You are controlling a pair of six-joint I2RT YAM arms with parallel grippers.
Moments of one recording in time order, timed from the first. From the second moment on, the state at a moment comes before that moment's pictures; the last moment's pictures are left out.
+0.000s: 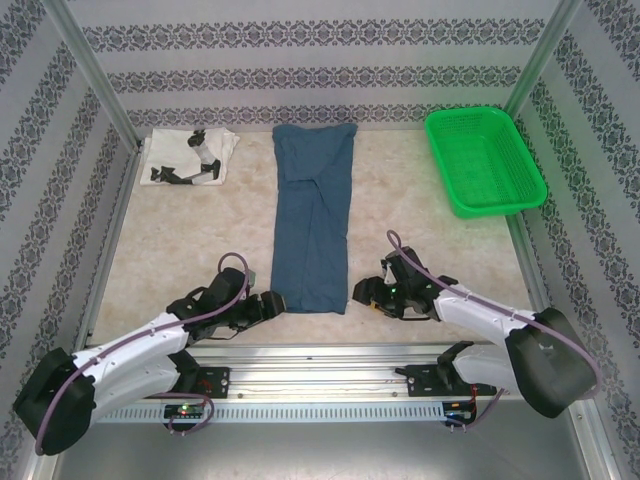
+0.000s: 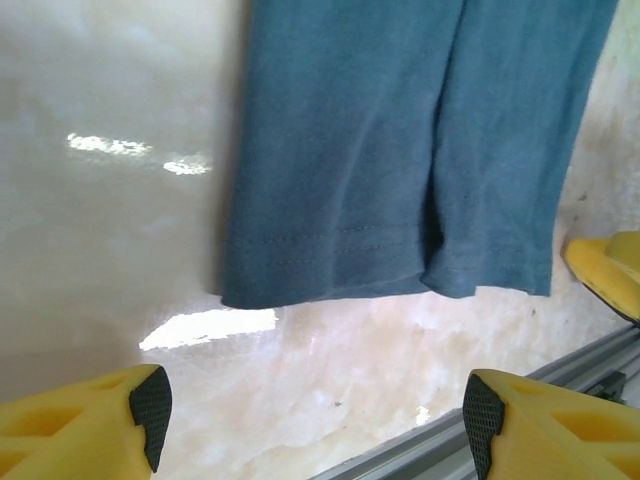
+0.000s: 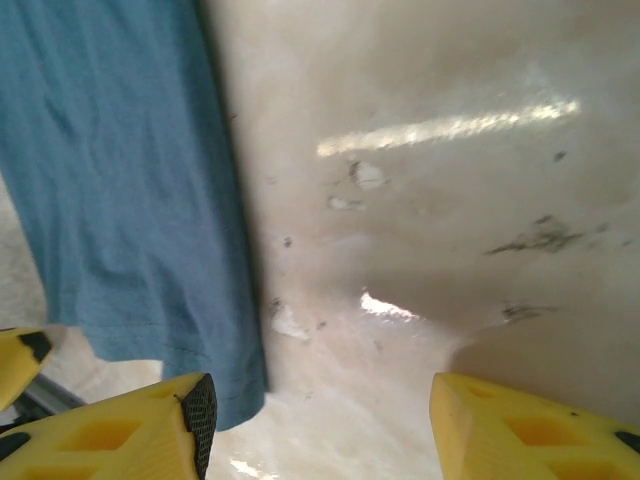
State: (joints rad) left arm -0.65 0.93 0.32 -0.28 0.24 -1.03; right arm 0.54 1.18 0.41 -0.23 -0.41 0.92
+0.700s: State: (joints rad) left arm -0.59 1.24 0.42 -0.32 0.30 -1.05; right arm 0.72 1.30 0.41 -0.08 -0.28 1.12
